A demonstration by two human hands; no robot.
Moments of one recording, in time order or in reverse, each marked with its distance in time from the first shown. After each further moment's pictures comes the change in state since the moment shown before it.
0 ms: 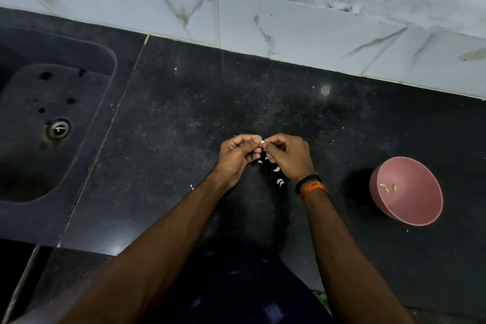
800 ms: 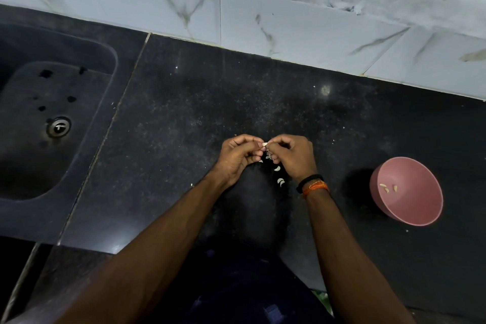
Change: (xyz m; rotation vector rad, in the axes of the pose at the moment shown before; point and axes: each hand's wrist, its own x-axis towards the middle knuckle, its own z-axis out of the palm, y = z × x) left_hand -0.005 0.007 0.000 0.068 -0.040 -0.033; right_hand -0.002 -0.002 -0.004 0.079 0.021 0.034
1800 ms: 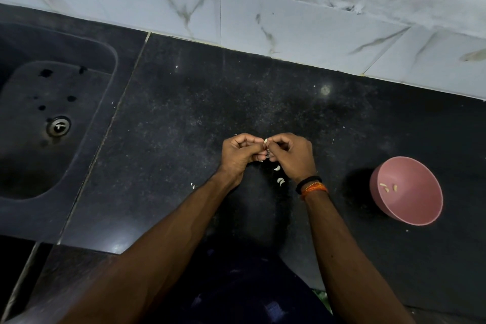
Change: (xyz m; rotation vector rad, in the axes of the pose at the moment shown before) left_hand -0.002 -0.005 0.009 0.081 0.086 0.129; right_hand 0.004 0.014 0.005 -0.014 0.029 -0.102
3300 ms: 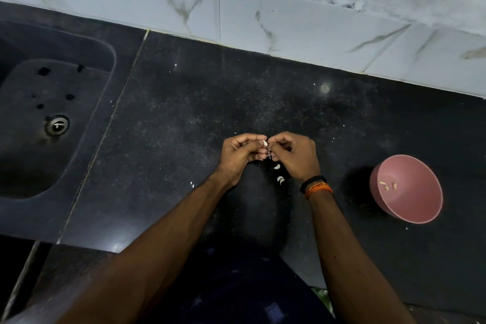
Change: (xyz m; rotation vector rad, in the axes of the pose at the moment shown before) left_hand 0.005 -0.008 -0.007 -0.044 -0.084 -0.010; right_hand -0.004 -0.001 -0.009 -0.062 -0.035 0.004
